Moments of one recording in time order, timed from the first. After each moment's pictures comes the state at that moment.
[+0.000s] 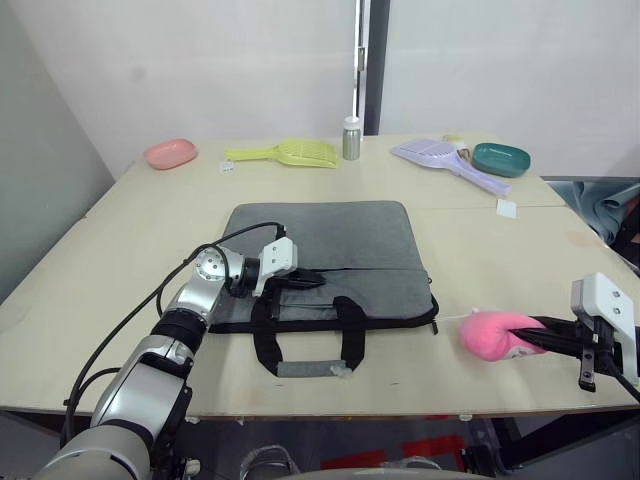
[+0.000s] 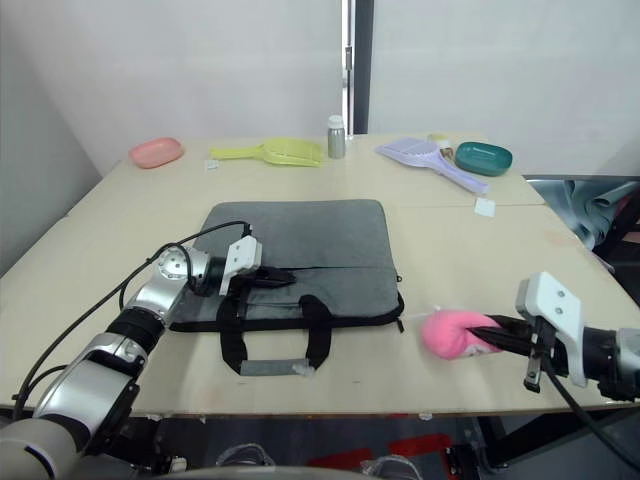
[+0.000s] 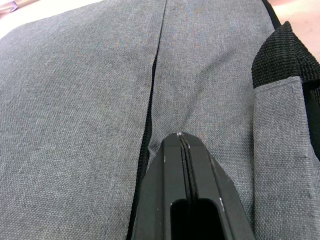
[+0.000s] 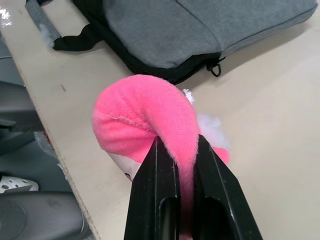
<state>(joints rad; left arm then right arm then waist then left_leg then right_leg) -0.66 0.43 -0.24 0.77 -0.12 -0.36 -1.30 0.38 -0.92 -0.54 -0.42 0.52 0.41 1.13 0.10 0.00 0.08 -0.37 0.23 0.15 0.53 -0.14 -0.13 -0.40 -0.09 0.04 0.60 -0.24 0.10</state>
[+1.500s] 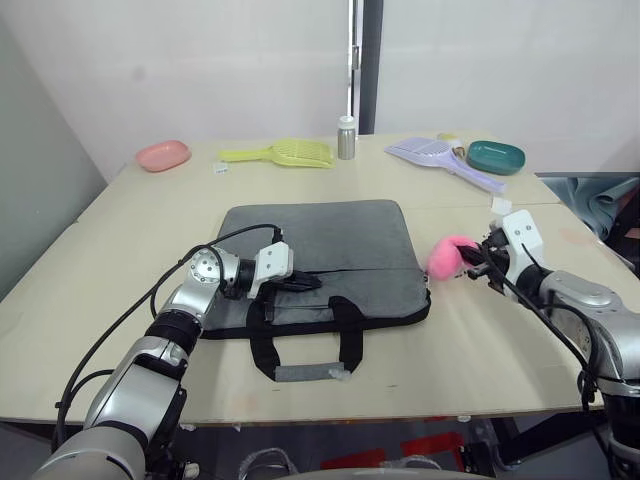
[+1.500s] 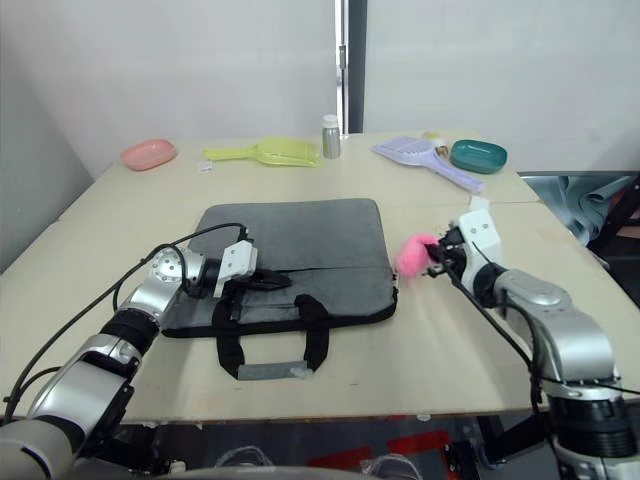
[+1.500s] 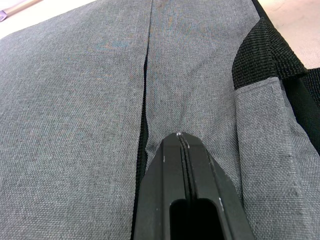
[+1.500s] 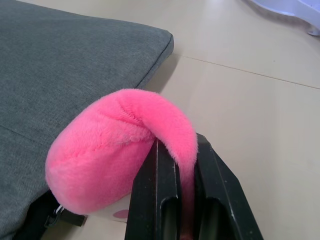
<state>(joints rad) -0.65 0.46 -0.25 0.77 -0.12 -0.43 -1.33 -0.19 -0.60 -0.22 -0.34 0.43 0.83 0.43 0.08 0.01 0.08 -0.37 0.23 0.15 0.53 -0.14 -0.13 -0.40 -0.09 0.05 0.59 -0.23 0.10</state>
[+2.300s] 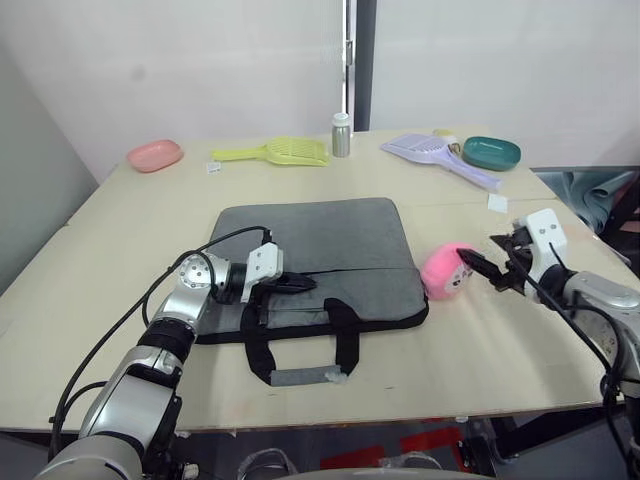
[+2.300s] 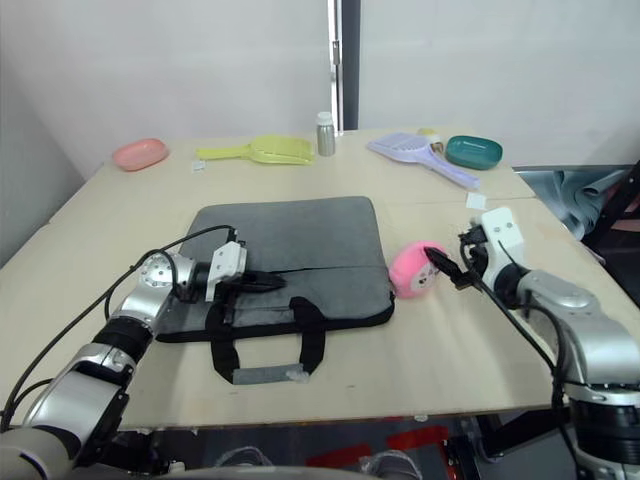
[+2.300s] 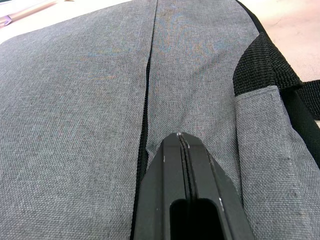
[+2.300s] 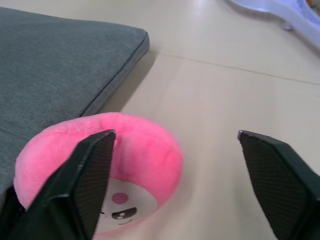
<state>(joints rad) -0.59 0.47 -0.18 0.72 -0.17 -0.41 -1.38 -0.15 -0.69 -0.34 -0.33 0.49 0.80 0.54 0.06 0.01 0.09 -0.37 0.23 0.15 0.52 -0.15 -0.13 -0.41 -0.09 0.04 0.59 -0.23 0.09</state>
